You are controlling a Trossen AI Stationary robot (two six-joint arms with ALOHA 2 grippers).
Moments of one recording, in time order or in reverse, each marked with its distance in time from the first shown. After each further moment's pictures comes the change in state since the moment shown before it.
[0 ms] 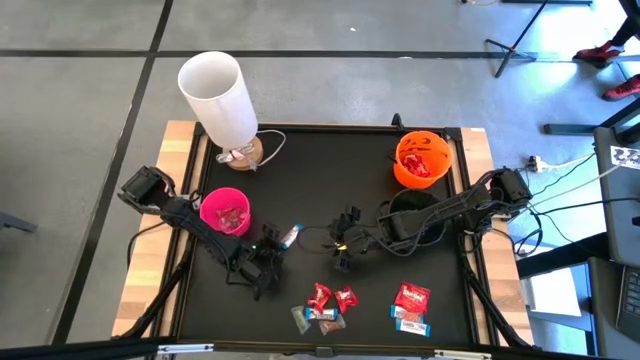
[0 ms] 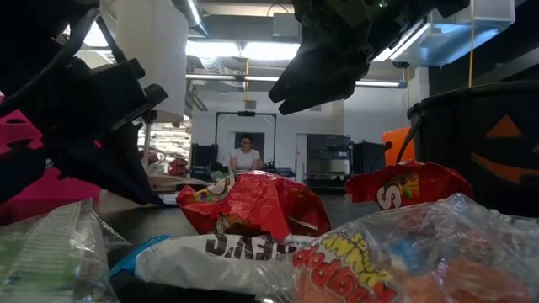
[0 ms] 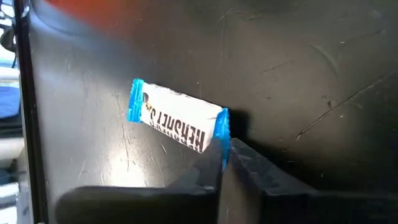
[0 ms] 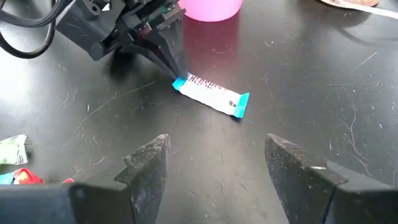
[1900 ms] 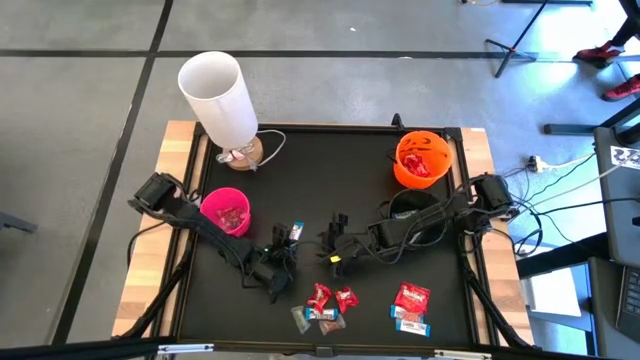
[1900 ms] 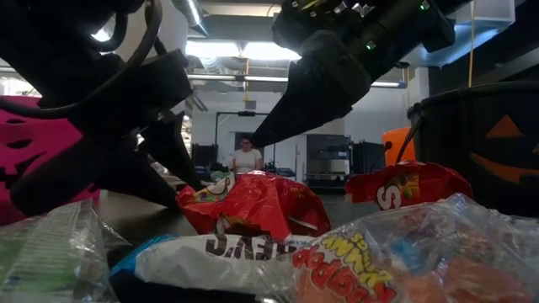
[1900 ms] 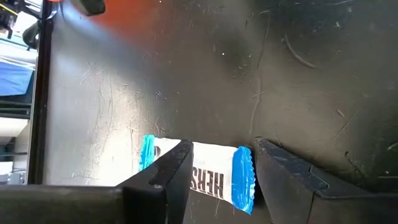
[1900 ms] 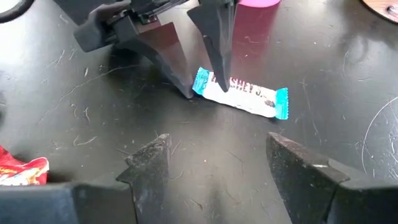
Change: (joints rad) left arm 0.052 0.137 0.117 0.044 -0.059 -0.040; right arm 0.000 0.150 0.000 0.156 -0.048 -0.209
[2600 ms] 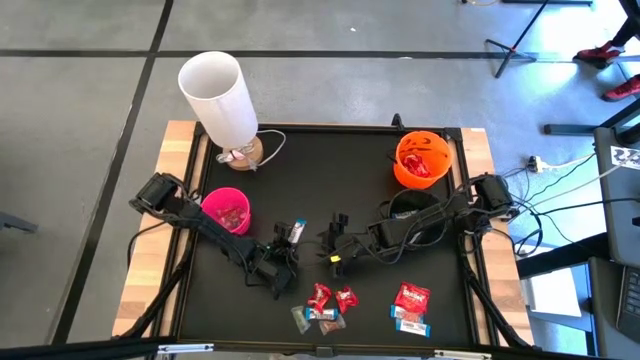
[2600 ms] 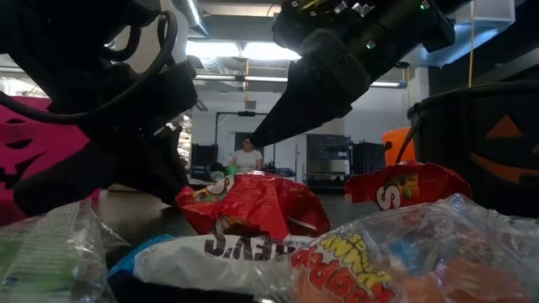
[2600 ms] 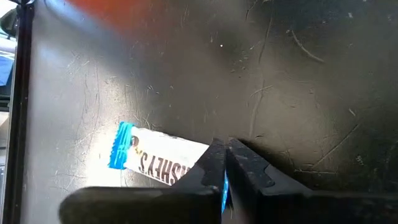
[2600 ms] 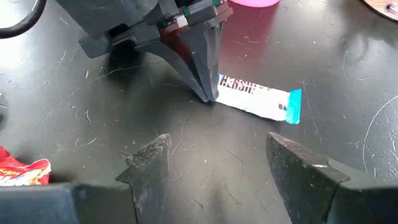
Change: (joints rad) left arm 0.019 0.025 0.003 -0.025 0.074 -0.032; right arm 0.000 -0.001 0.000 0.000 0.000 0.010
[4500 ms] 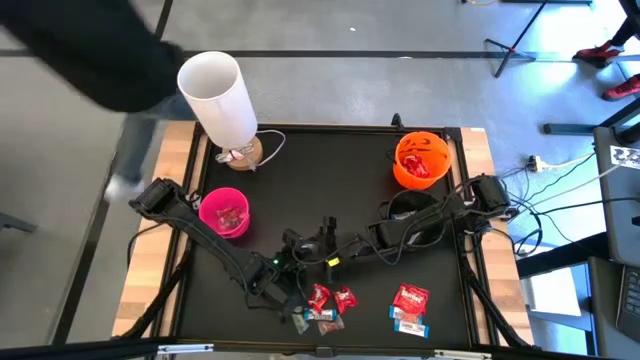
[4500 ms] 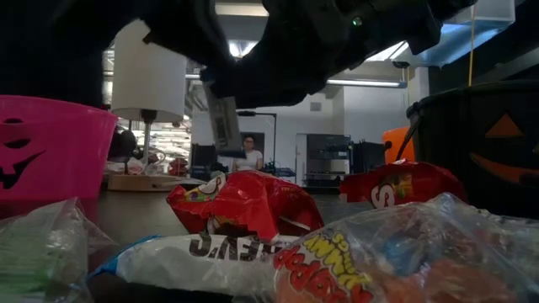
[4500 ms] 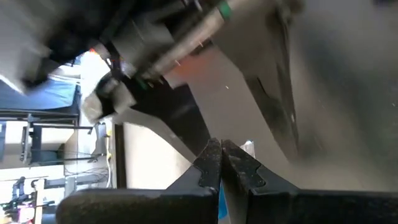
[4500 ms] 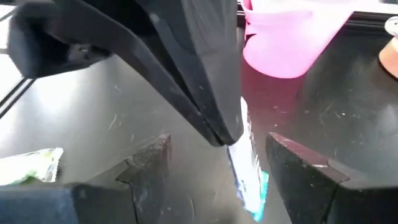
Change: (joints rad) left arm -0.093 -0.017 0.529 -0.515 -0.223 0.031; right arm 0.000 0.025 0.002 0.263 -0.090 -0.078
